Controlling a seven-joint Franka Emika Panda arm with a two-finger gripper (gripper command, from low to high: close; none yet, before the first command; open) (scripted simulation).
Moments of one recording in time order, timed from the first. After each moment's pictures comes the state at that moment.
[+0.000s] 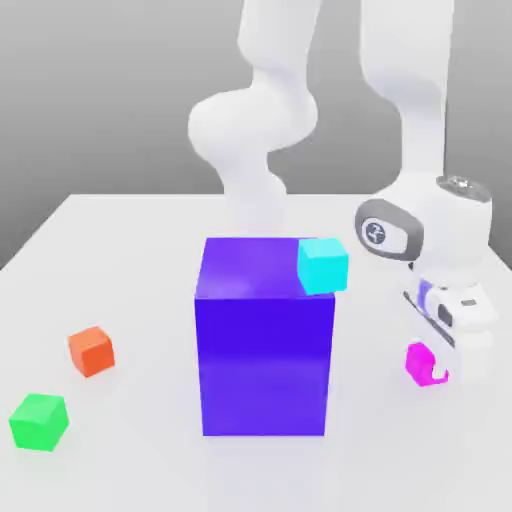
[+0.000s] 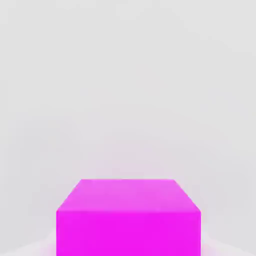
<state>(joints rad) 0.75 0.23 0.04 -2.79 -0.09 3.02 -0.16</state>
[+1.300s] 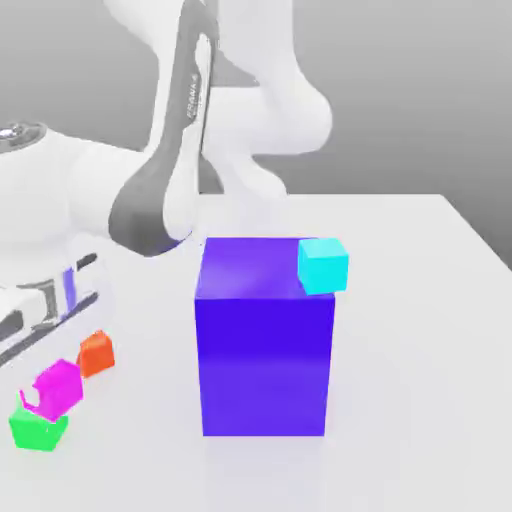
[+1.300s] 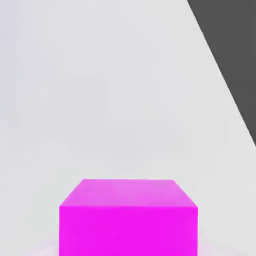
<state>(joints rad) -0.12 0.14 -0.48 -2.47 0.09 2.60 -0.92</state>
